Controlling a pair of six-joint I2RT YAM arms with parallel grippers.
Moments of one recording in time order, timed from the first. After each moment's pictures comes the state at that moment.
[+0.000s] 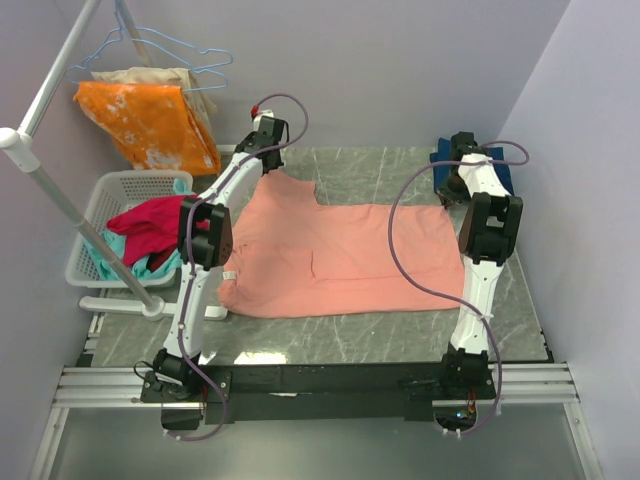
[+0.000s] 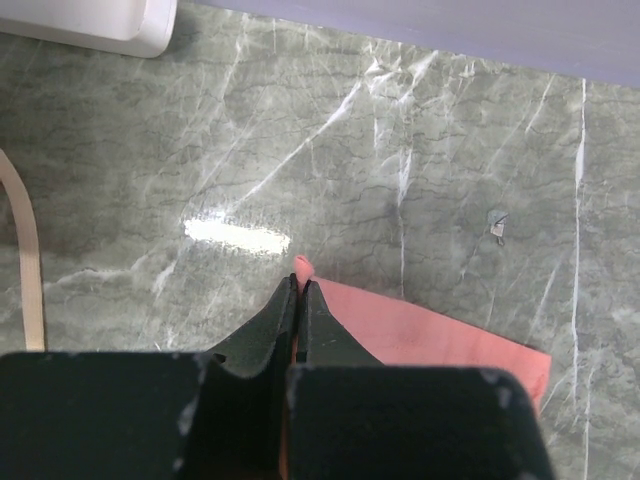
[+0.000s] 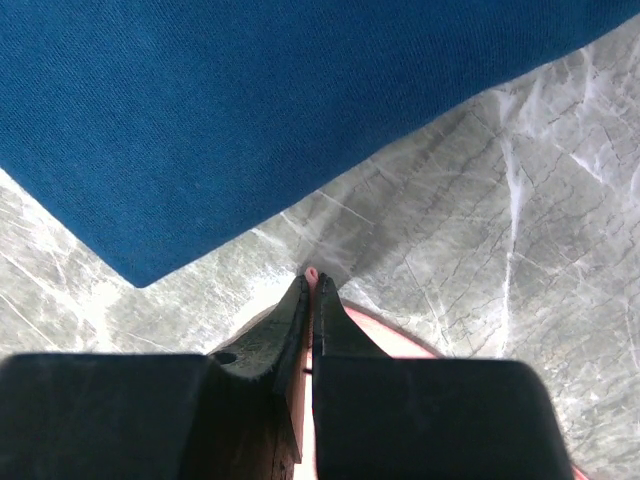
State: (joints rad) left arm -0.33 2.50 2.31 -0.54 -0.37 -0.38; right arm -0.13 2.42 2.10 -0.93 0.22 0.62
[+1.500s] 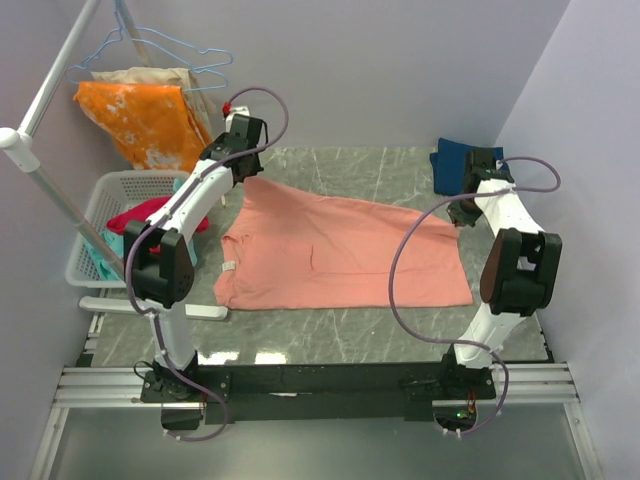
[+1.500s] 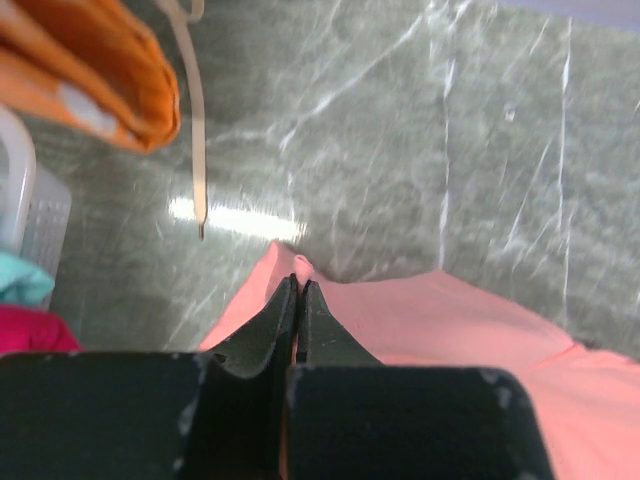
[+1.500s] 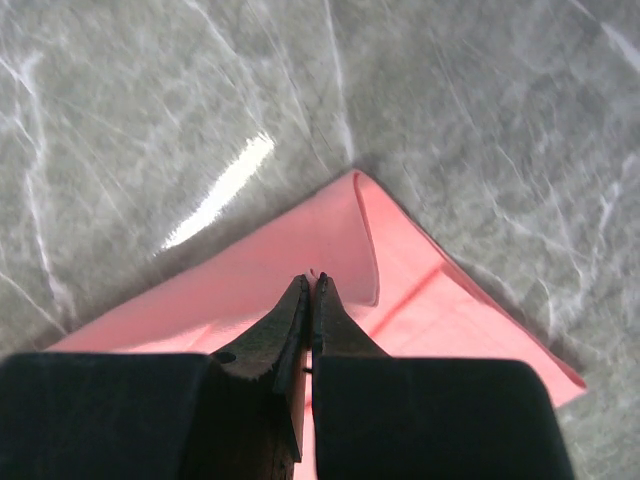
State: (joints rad) left arm -0.34 1.93 1.79 -0.58 -0.41 -0.41; right arm -0.13 1.79 1.43 -0.78 0.23 0.66
